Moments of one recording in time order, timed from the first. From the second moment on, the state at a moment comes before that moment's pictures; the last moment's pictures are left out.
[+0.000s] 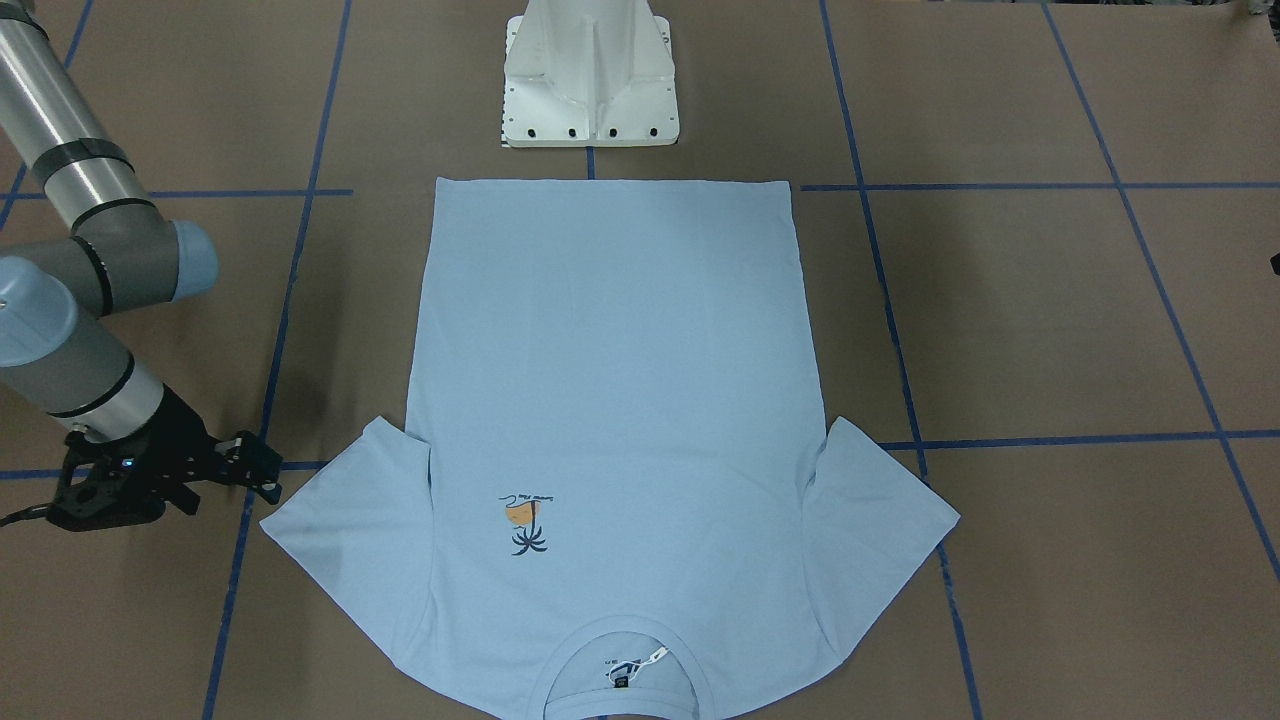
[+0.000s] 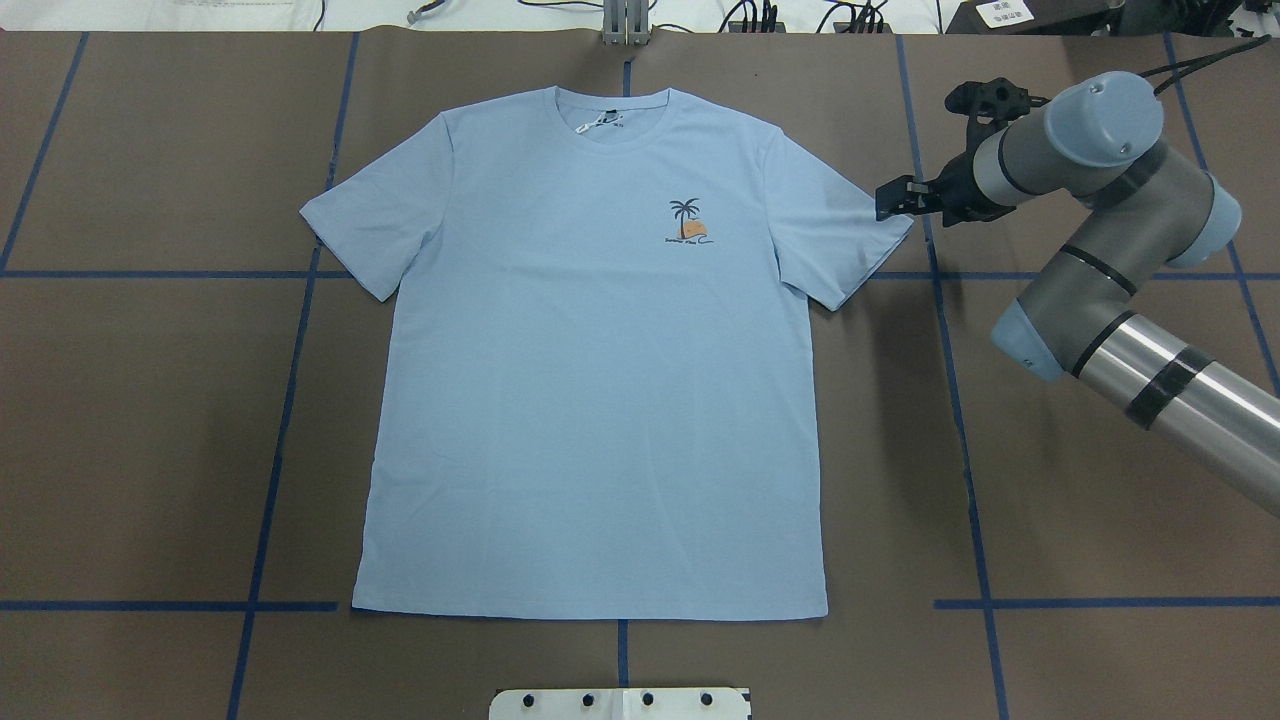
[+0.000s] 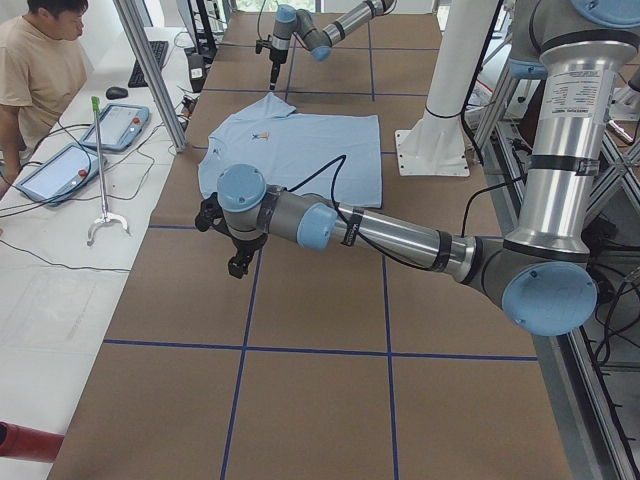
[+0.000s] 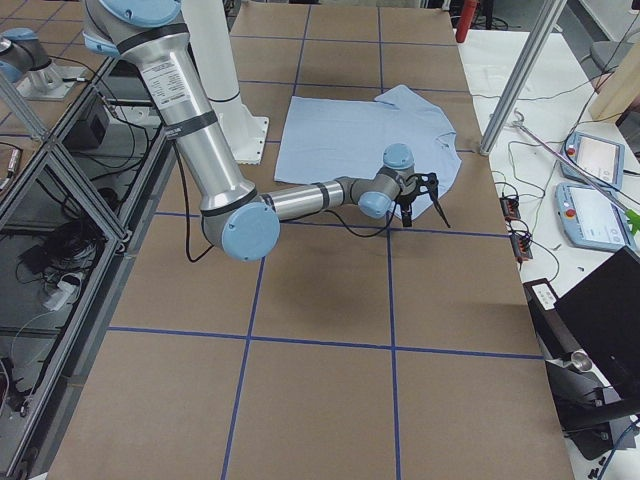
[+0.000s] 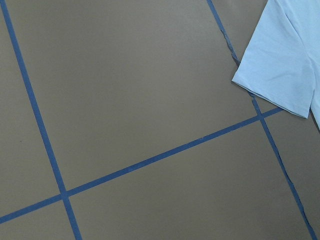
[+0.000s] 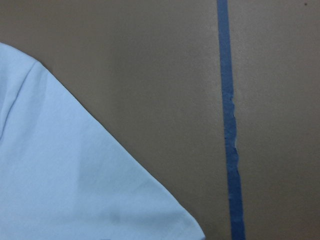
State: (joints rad) left arm -1.52 -1.67 -1.73 -1.65 -2.54 0.08; right arm 0.90 -1.11 1.25 -0.81 1.99 1.06
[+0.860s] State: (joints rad) left arm -1.52 -1.66 -1.74 -1.65 -2.54 0.08; right arm 0.89 -1.09 1.19 -0.77 1.94 1.11
